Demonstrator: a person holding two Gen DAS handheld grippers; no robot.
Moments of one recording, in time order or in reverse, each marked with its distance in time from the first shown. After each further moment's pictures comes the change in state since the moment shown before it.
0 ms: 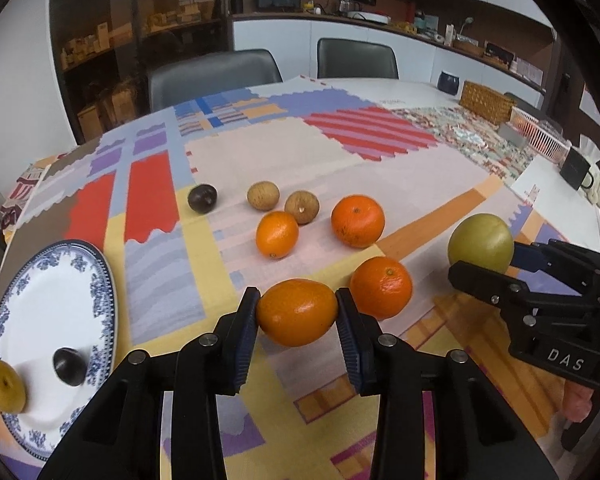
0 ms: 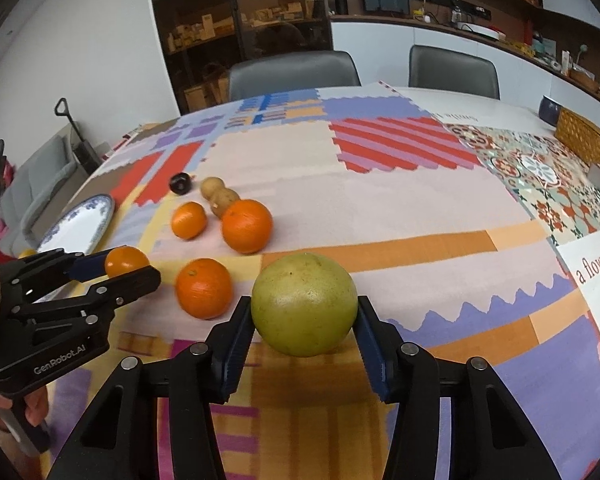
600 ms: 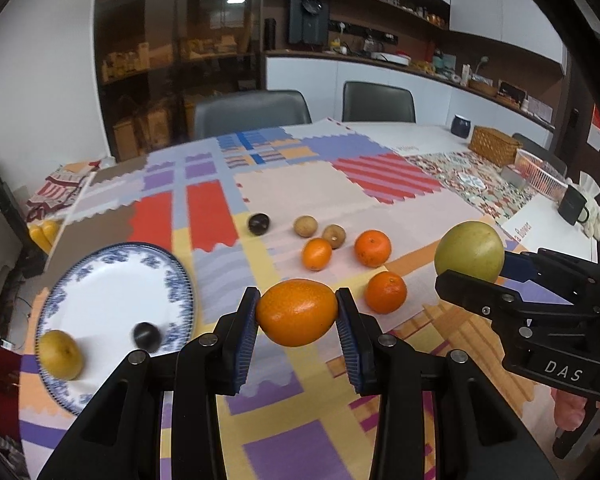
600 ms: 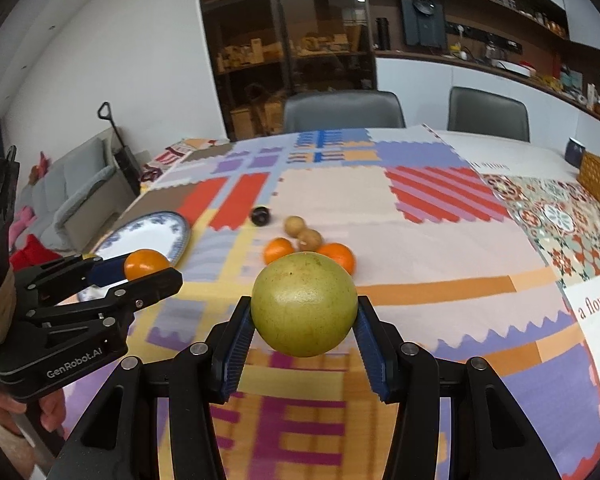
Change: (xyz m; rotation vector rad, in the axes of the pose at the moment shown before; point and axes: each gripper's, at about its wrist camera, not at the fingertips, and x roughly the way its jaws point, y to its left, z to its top) left arm -0.080 0.024 -0.014 -0.073 -0.126 0.058; right arm -0.052 0.053 0.011 -0.087 -0.093 0.105
